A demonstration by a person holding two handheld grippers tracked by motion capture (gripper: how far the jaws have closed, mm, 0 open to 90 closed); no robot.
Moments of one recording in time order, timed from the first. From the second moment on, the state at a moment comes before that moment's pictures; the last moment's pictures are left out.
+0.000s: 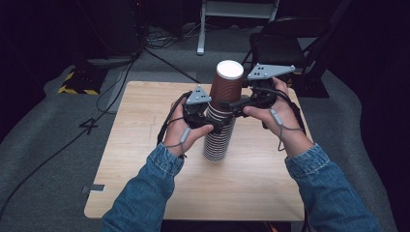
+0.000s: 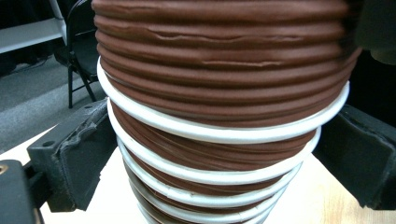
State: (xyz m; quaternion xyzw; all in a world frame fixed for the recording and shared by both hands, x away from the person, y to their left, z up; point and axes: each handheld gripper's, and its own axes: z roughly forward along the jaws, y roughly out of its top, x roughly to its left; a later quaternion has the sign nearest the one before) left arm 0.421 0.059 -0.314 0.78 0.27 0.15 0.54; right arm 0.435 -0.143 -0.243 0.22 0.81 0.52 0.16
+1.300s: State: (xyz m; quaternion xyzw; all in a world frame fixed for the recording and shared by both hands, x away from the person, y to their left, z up) left arm 0.419 0.059 -0.314 0.79 0.27 0.15 0.52; right arm 0.431 -0.140 -0.209 0.22 0.77 0.57 0.19
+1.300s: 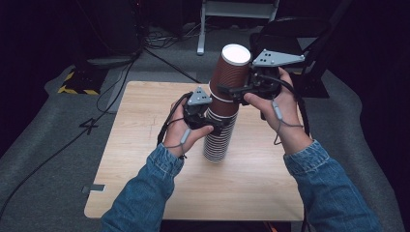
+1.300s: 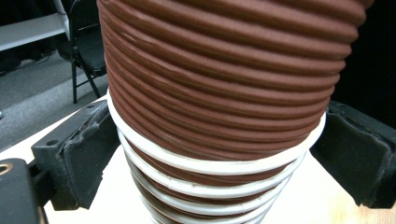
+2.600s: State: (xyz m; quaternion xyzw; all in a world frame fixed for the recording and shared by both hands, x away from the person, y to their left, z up) left arm 0.418 0.061 -0.315 0.79 0.27 0.16 0.53; right arm 0.399 -0.201 -0.190 0.21 0.71 0.63 0.24
